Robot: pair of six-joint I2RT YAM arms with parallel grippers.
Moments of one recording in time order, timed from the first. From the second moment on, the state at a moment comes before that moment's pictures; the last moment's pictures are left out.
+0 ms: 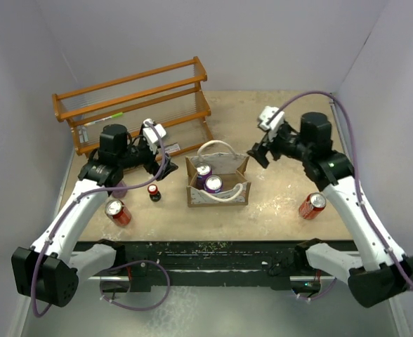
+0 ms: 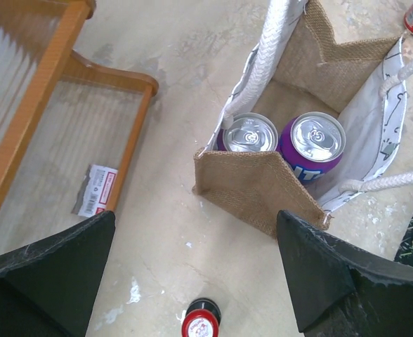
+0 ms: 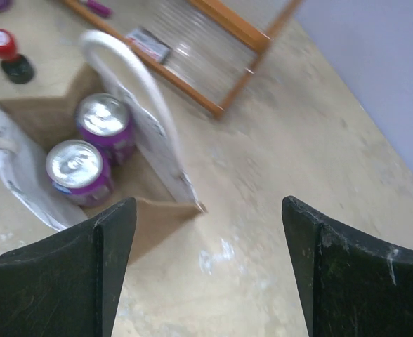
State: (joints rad) left arm -0.27 1.09 0.92 -0.32 0.63 0.33; right arm 0.40 1.12 1.19 -0.51 -0.46 -0.50
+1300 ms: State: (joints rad) left arm -0.23 0.94 0.90 -0.31 0.66 0.37; right arm -0.26 1.07 0.98 -1.04 -0.15 -0.73
